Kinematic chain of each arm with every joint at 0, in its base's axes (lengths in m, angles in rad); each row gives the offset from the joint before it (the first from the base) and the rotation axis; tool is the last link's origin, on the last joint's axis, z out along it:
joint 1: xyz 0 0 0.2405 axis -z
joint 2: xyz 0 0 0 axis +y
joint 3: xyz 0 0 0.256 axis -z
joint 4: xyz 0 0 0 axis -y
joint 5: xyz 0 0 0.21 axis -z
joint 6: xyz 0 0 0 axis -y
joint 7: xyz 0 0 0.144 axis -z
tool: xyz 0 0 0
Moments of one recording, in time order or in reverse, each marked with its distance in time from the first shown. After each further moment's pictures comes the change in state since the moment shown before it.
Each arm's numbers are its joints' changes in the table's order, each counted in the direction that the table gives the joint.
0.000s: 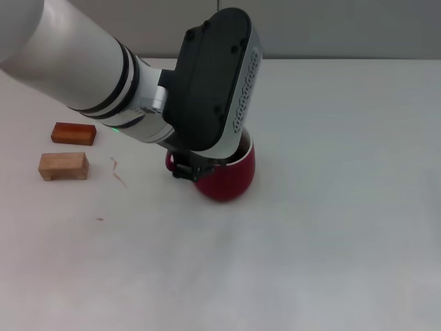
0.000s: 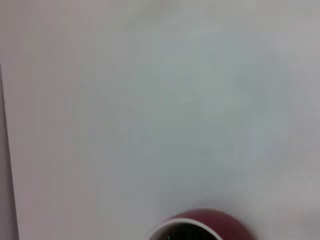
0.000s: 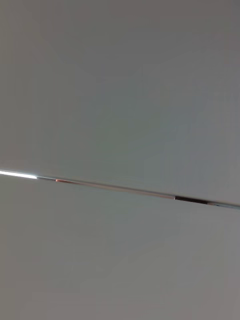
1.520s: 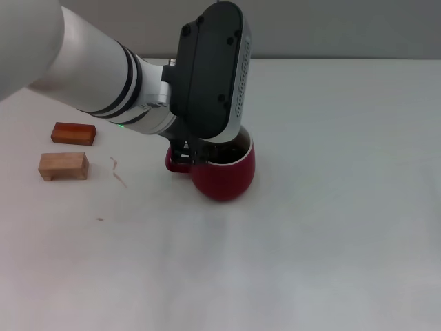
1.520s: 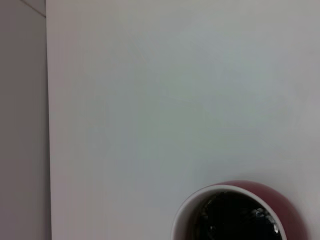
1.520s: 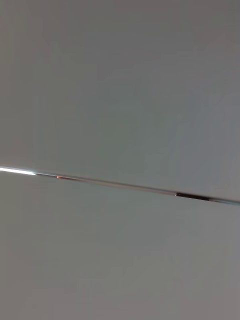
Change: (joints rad) left arm -0.018 0.000 -0.043 0.060 -0.093 0.148 0.103; right arm -0.005 0.000 0.000 0.000 0.005 0.000 0.000
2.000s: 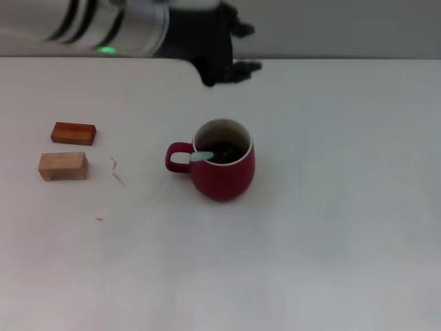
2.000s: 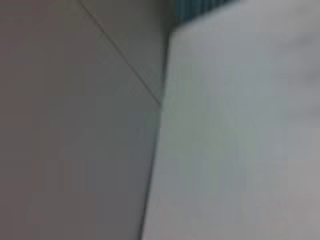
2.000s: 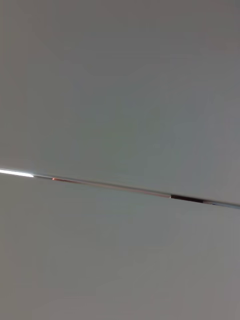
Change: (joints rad) left arm -0.013 0.006 0.257 -0.099 0.293 0.057 0.066; right arm -0.005 -0.001 -0.003 0.007 -0.002 -0.015 0.000
